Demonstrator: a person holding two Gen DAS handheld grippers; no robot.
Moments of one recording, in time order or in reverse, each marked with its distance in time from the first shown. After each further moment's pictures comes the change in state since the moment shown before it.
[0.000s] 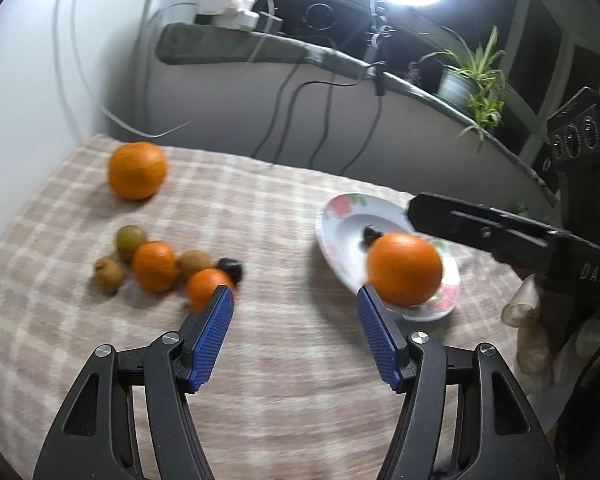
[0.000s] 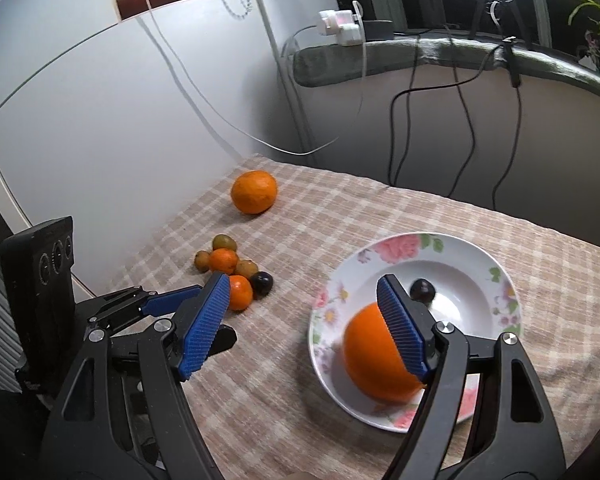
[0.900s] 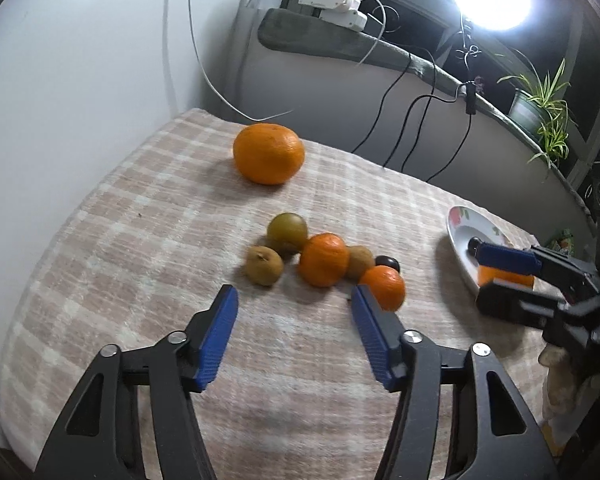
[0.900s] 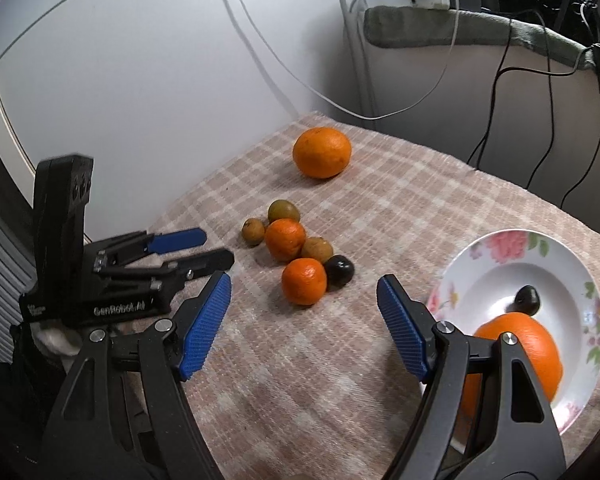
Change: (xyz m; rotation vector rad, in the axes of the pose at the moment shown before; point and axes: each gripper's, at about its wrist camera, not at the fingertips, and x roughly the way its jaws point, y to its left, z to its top) left arm -0.012 0.099 -0.002 -0.103 0.019 0.142; right arm 0.067 0.057 -0.010 -0.115 0.128 0.100
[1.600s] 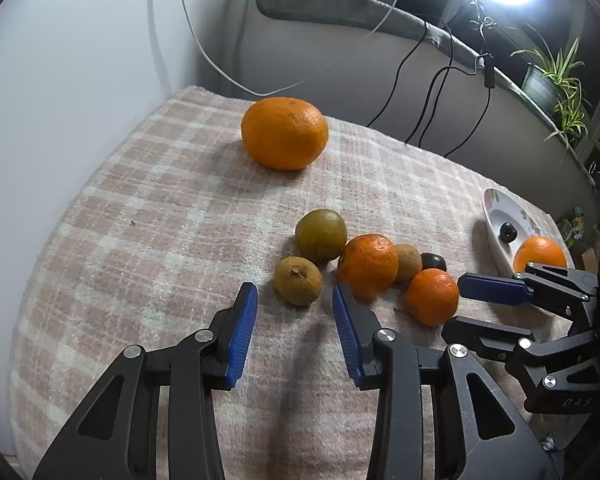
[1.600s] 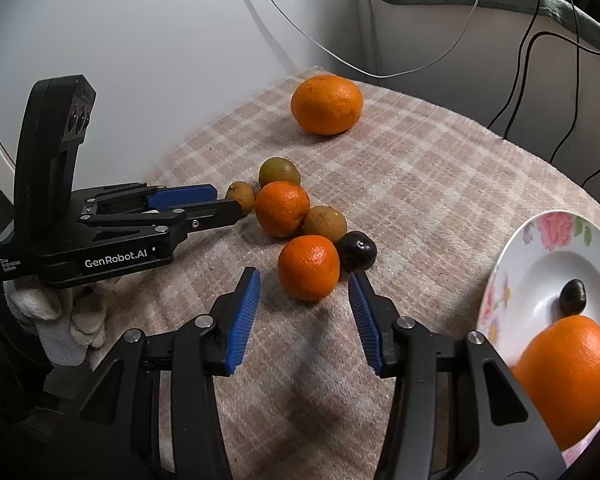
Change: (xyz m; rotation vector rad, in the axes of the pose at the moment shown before) left arm 0.040 0.021 0.015 0.048 0.105 0.006; right arm 0.058 0.008 -0.005 -0.007 0.123 -0.041
